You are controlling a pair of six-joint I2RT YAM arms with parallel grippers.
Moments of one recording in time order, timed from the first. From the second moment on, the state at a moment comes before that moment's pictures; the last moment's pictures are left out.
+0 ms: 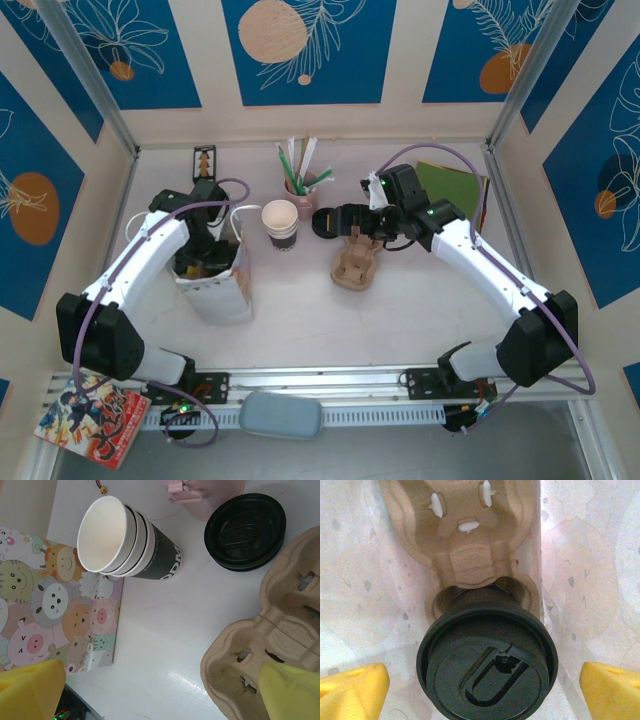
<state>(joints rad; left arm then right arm) -0.31 1.42 1.28 -1.38 0.02 -0.32 0.49 1.36 1.20 -0.67 -0.37 0.51</state>
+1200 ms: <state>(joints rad) -0.31 1.42 1.32 -1.41 0.03 -0.32 0.49 1.37 1.20 -0.67 -0.37 0.51</state>
